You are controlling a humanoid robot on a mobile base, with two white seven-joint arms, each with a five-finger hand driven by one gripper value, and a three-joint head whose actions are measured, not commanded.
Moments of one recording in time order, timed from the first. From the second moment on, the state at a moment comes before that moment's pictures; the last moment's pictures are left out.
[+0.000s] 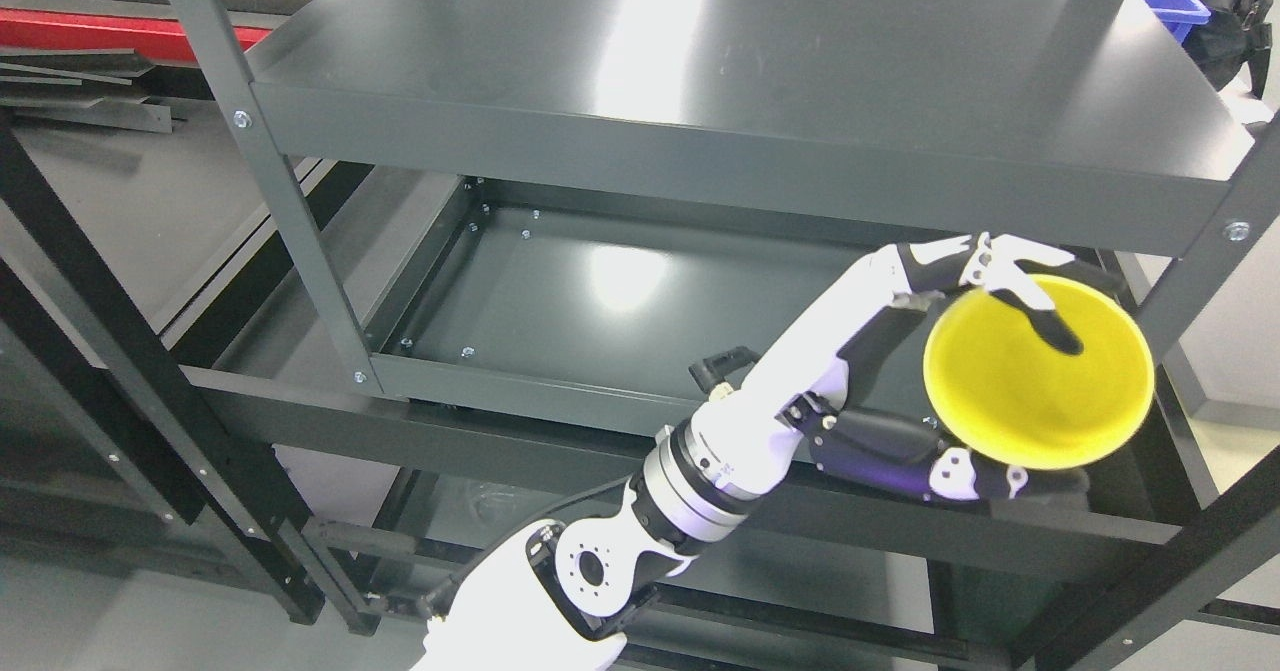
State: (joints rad) left arm -0.68 0.00 -0.74 -1.70 0.28 -0.50 -0.07; right arm 0.00 0.00 0.16 -0.24 0.05 0.11 0.09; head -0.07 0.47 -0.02
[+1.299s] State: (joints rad) left arm -1.03 0.00 -0.47 -1.60 0.28 0.01 0.35; right arm 0.00 0.00 0.16 -0.24 0.05 0.11 0.09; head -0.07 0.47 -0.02
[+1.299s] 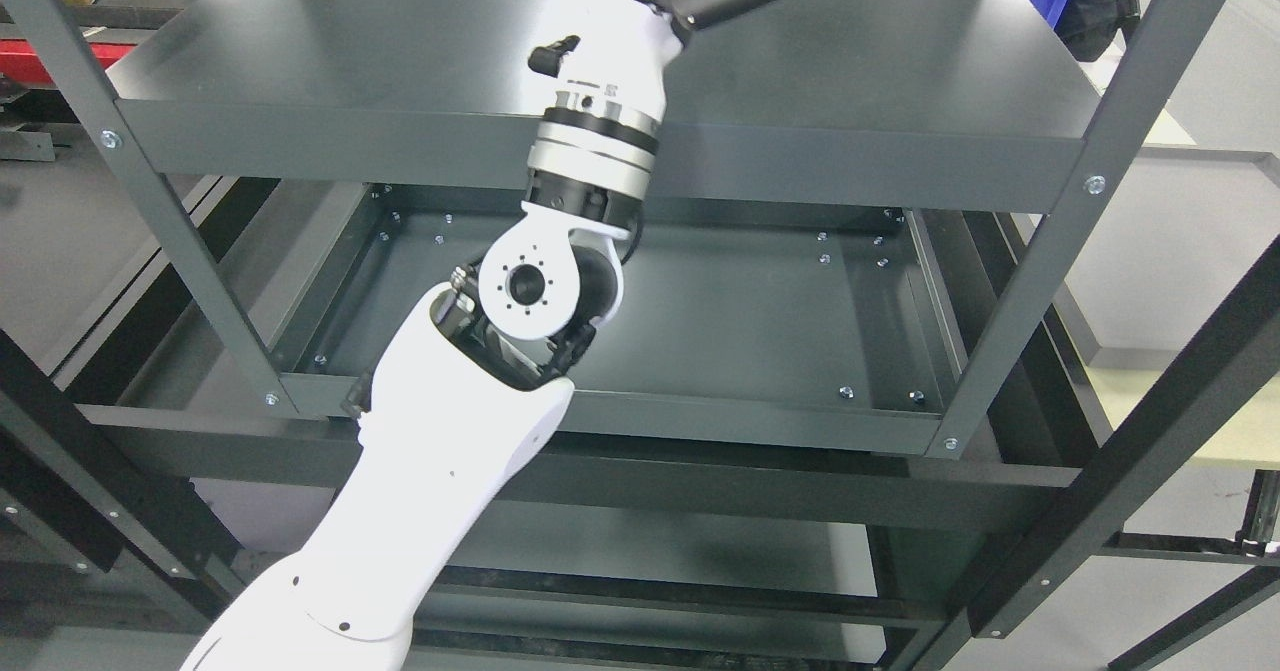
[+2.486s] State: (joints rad) left arm -1.10 0.00 -0.34 -1.41 0.20 0.33 0.56; right arm 0.00 0.00 0.16 -0.24 0.05 0.11 0.09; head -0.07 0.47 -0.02
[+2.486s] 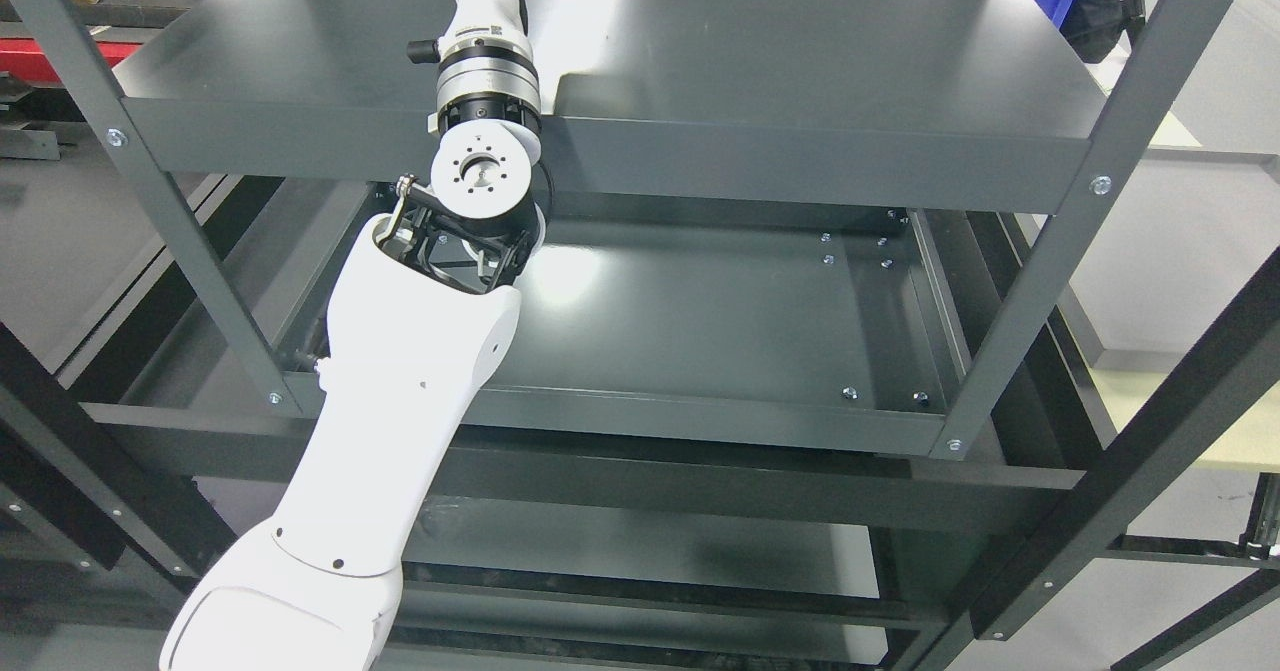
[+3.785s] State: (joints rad) left arm -1.09 0.00 -0.39 -1.35 0.21 0.36 0.54; right arm 0.00 0.00 0.16 -0.24 0.05 0.11 0.09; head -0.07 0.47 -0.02
